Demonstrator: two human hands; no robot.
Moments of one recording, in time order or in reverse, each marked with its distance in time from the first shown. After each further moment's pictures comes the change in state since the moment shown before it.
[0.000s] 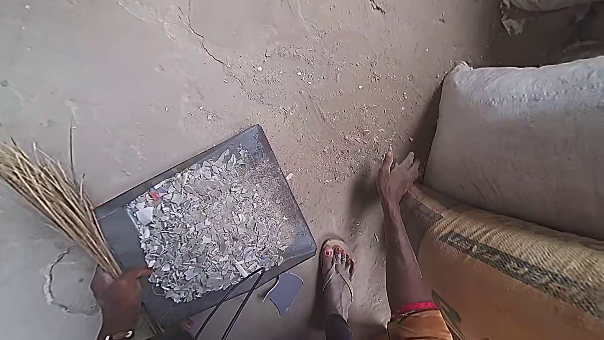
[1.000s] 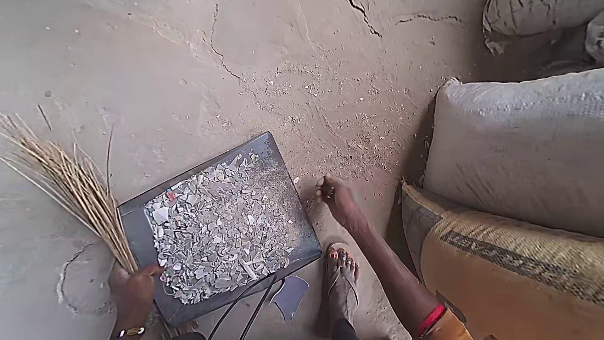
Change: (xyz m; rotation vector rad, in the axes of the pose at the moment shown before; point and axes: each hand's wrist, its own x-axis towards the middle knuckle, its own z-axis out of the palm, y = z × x) left_hand 0.004 -0.007 0.001 -0.073 -0.017 0.002; right_hand -0.112 -0.092 -0.020 1.103 -1.025 0.370
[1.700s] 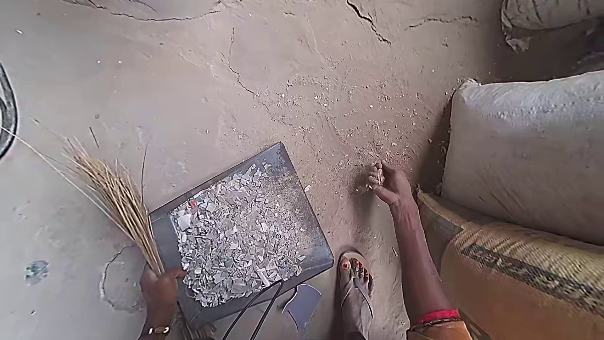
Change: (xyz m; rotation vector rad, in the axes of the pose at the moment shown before) left_hand 0.002 0.001 0.000 0.047 0.017 -0.007; right_hand 0.053 -0.056 -0.080 0.505 0.194 0.053
